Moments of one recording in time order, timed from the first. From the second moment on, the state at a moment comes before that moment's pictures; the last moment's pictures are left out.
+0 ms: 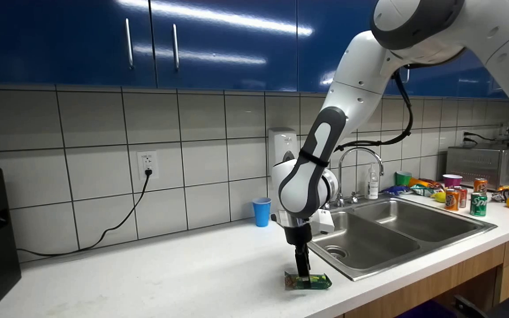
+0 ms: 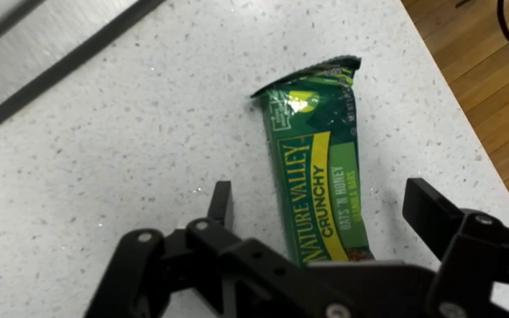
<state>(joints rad) 0.04 0.55 0.17 -2.22 -0.31 2.56 -0.57</state>
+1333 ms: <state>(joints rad) -0.02 0.41 0.12 -2.21 -0.20 2.57 -0.55</state>
